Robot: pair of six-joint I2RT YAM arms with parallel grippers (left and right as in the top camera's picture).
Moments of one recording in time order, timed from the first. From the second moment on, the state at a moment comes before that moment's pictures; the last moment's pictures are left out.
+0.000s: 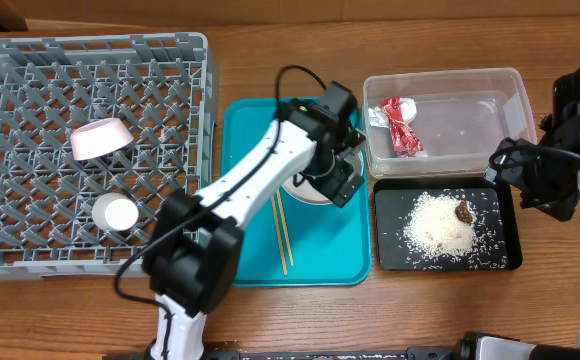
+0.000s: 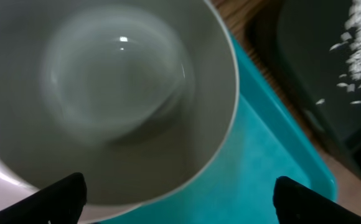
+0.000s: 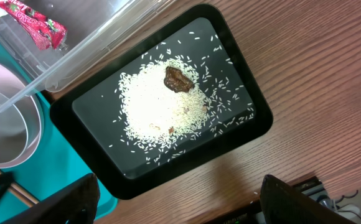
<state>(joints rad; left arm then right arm) -0.62 2.06 1.68 -1.04 0.18 0.08 -0.16 1.46 1.56 -1.54 0.00 0.38</state>
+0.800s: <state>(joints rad) -0.60 2.11 1.76 -1.11 0.02 0.01 -0.16 1.46 1.56 -1.54 0.00 0.38</state>
